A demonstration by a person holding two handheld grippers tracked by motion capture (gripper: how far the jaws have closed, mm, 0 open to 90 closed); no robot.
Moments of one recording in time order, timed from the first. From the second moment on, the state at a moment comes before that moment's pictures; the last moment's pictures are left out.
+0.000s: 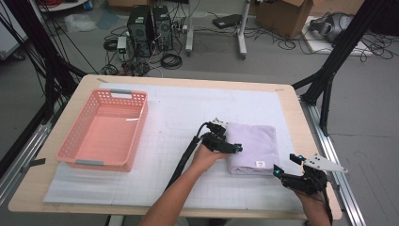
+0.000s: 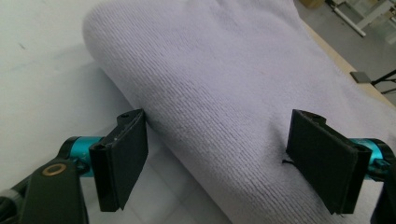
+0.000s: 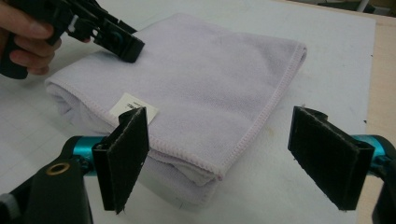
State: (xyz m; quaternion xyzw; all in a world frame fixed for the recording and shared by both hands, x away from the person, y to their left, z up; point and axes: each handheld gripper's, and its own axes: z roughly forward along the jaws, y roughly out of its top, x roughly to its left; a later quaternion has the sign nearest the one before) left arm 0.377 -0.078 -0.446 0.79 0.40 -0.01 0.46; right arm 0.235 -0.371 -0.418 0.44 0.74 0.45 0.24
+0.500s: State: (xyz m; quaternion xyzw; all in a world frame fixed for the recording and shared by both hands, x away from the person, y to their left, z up) left arm 0.377 -0.078 -0.447 0.80 0.37 -0.03 0.48; right arm 0.235 -0.372 -0.418 0.44 0.74 0.45 0.25
